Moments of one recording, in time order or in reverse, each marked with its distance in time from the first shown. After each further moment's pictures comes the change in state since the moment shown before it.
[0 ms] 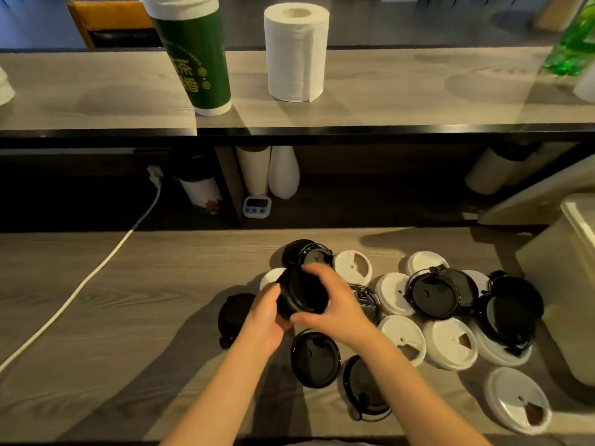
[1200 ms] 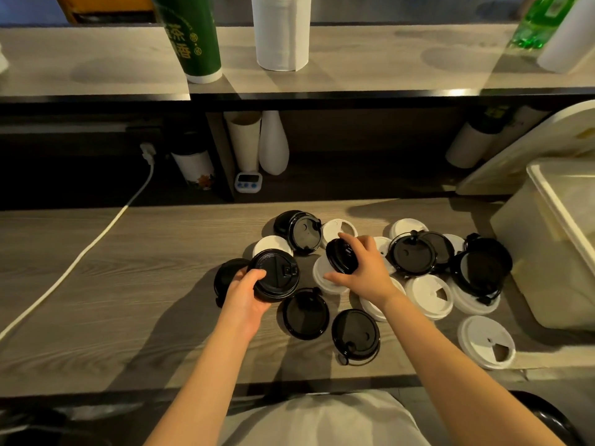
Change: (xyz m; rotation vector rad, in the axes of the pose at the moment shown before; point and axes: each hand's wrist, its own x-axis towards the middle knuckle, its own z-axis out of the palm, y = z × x) left_hand -0.033 -0.024 -0.036 -0.129 0.002 0.107; right_hand -0.034 0.055 -0.037 -0.207 0.147 0.186
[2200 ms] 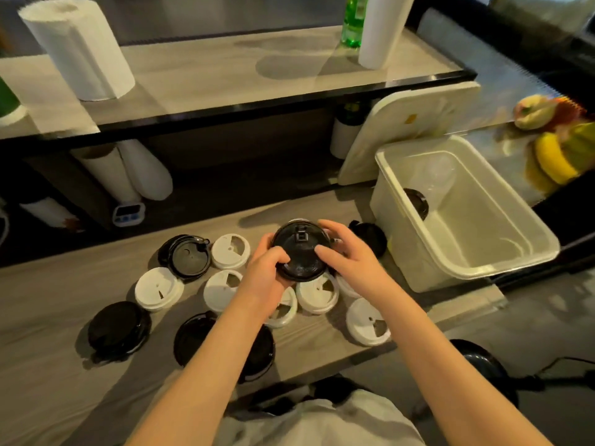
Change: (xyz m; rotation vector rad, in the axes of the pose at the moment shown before) left_hand -0.059 -0.089 0.217 0.307 -0.443 0.006; right_hand -0.071 0.038 -0.176 0.499 0.089 0.108
